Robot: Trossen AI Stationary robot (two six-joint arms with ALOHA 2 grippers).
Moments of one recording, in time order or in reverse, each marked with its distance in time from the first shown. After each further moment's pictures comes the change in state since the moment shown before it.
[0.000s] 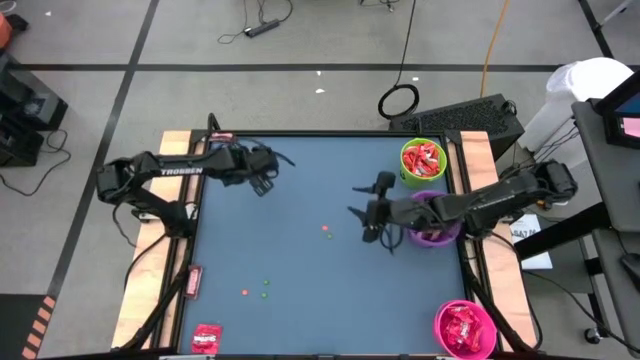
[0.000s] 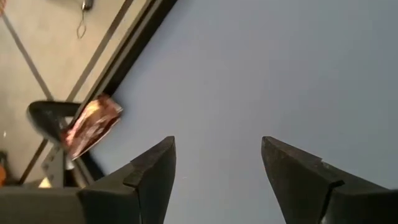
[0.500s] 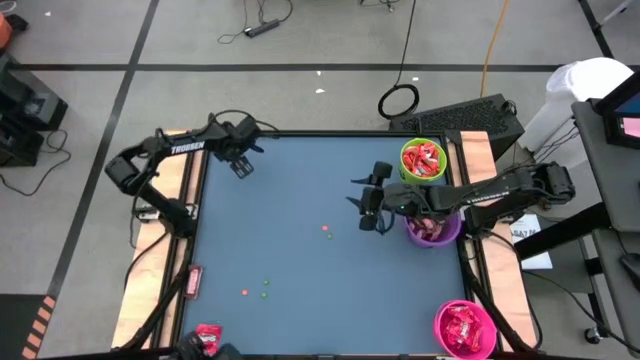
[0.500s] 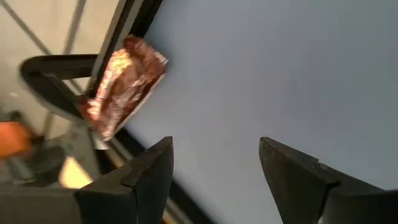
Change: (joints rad) left arm 0.419 0.132 0.000 0.009 0.090 0.397; right arm -0.146 0.028 0.001 -0.026 -0.139 0.047
